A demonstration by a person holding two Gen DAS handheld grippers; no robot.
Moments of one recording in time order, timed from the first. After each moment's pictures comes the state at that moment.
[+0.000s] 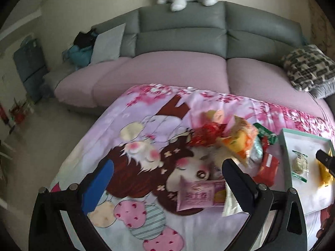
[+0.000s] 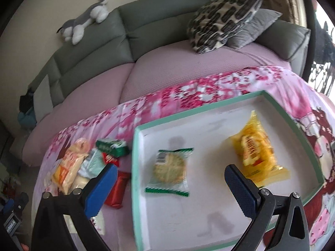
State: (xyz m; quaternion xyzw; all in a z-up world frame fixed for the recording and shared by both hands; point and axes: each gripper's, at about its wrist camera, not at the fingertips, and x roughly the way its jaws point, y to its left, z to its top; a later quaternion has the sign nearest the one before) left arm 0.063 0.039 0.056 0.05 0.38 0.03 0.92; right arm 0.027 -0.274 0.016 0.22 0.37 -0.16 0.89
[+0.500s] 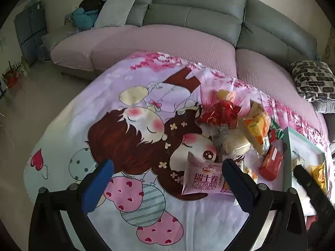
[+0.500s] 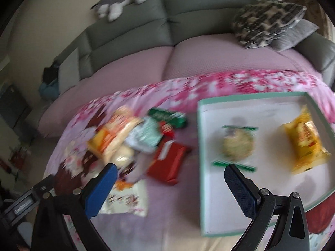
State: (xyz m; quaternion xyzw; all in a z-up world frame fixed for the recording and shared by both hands) left arm 0.073 0.072 0.018 -0.04 0.46 0.02 0.89; right arm 0.044 -0.180 0.010 0.18 0.40 -0.06 0.90
